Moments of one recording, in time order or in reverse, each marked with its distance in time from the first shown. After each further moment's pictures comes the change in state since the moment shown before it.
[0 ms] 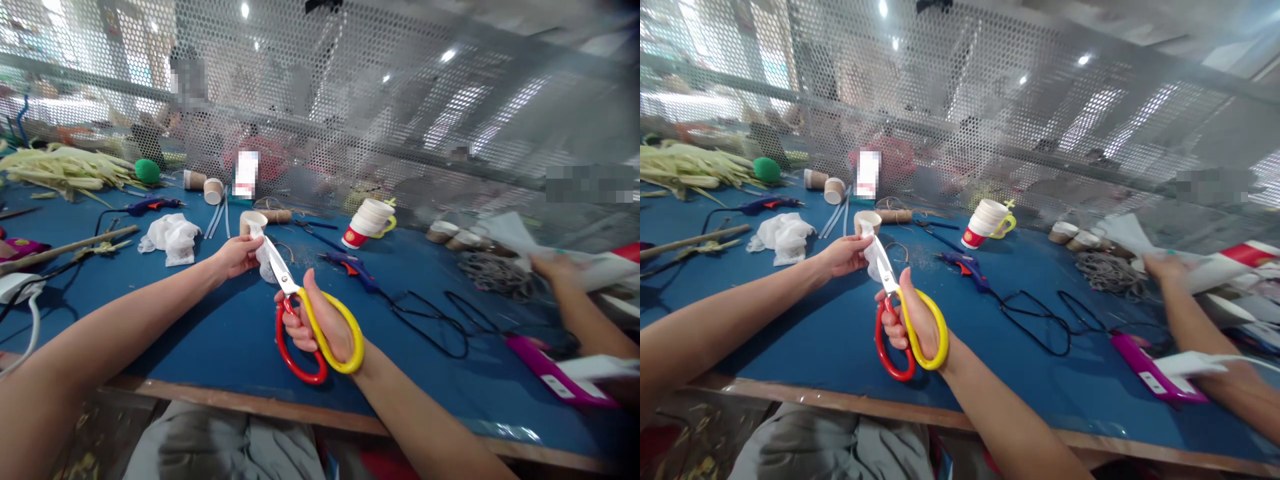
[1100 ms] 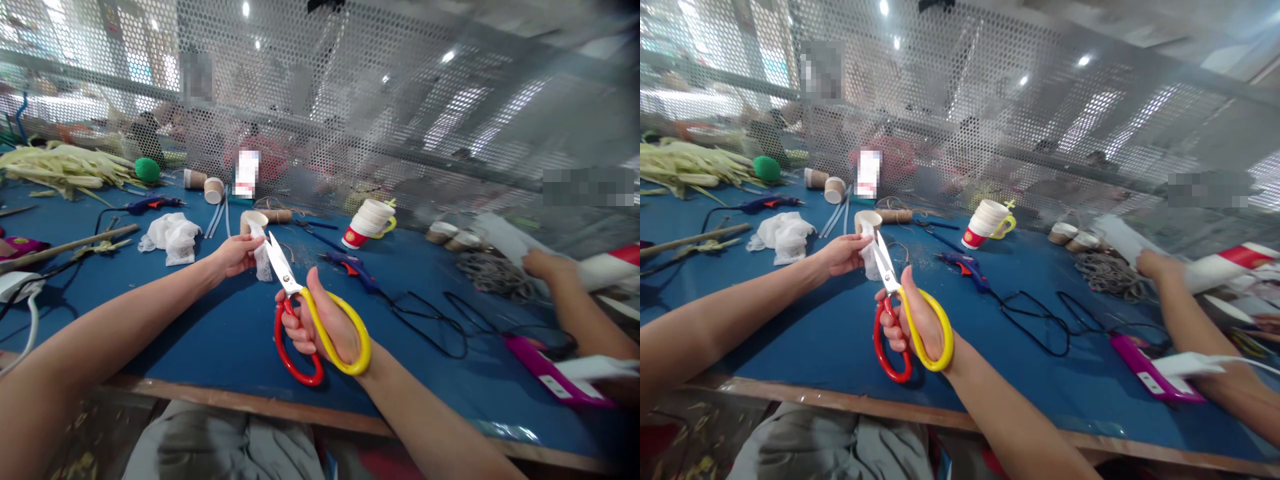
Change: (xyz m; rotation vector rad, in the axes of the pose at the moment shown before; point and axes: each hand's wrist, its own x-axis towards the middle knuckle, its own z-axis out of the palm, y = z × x) left_hand -0.005 0.003 0.001 -0.002 -0.044 0.012; right_hand -0.005 -0.003 0.002 0.000 -0.043 0.020
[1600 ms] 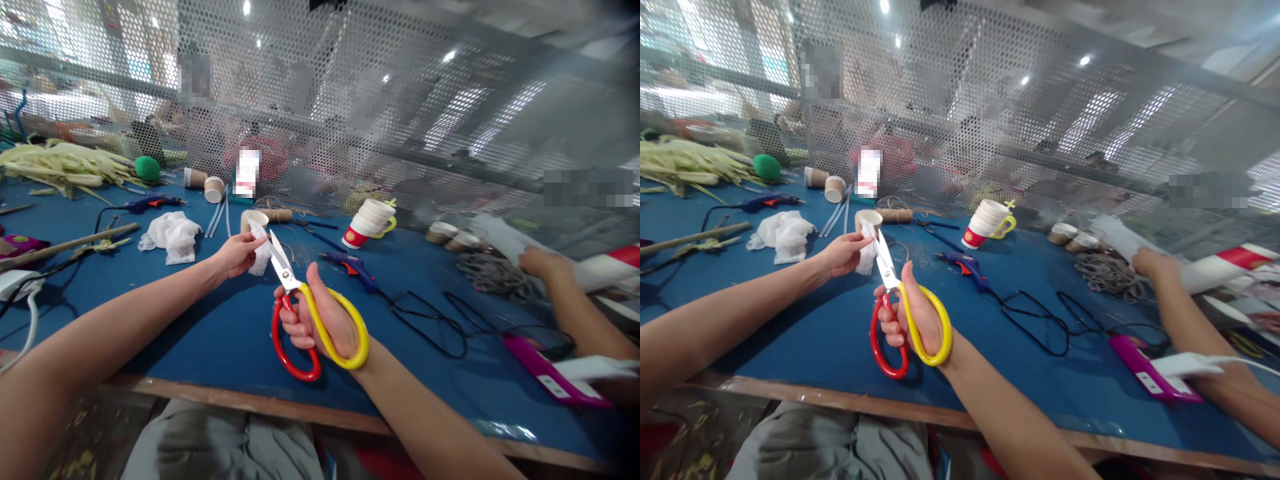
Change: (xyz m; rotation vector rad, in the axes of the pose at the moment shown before) left_hand 0.000 -0.004 0.002 -0.025 -0.012 0.082; right_hand 0.004 -0.002 0.000 0.042 -0.039 0.004
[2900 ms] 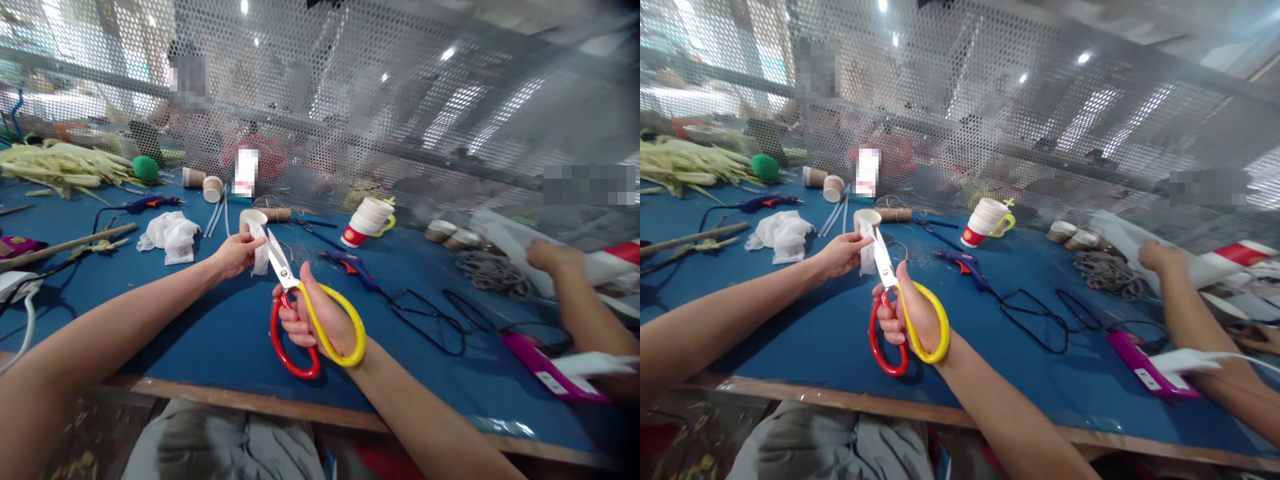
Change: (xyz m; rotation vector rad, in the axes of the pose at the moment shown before) left_hand 0.000 -0.004 -0.002 0.045 -0.014 0.034; right_hand 0.001 0.000 0.004 0.000 0.024 -0.021
